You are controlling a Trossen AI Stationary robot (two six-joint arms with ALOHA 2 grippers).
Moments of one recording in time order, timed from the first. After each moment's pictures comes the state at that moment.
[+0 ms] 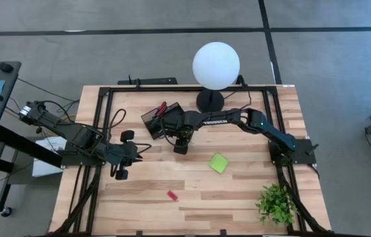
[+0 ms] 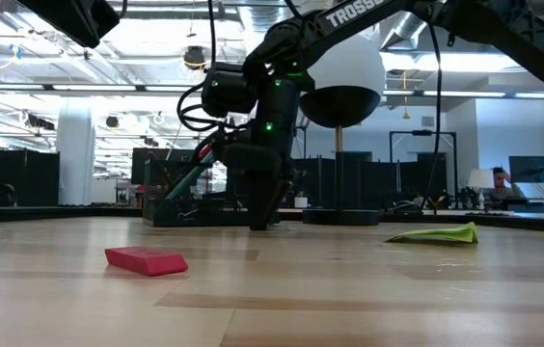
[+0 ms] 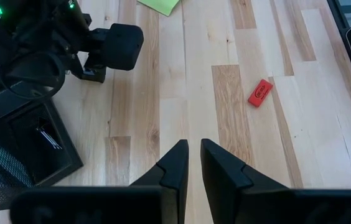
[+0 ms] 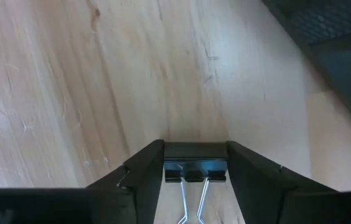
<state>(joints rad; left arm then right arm) -0.45 0.98 0.89 -0.77 -0.28 -0.31 -0.11 2.38 1.92 -0.95 -0.01 0.04</state>
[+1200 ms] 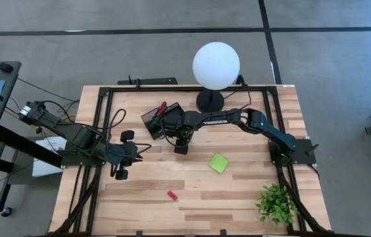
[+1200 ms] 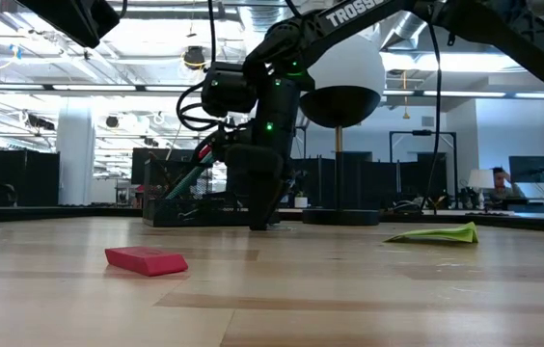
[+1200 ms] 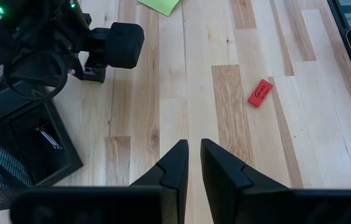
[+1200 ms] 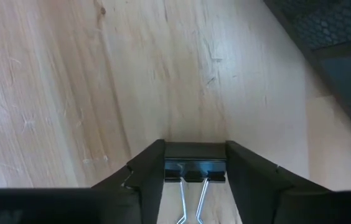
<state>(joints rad) -0.45 0.98 0.89 -0.77 -0.28 -0.31 -0.11 2.38 1.92 -0.95 0.00 0.00</state>
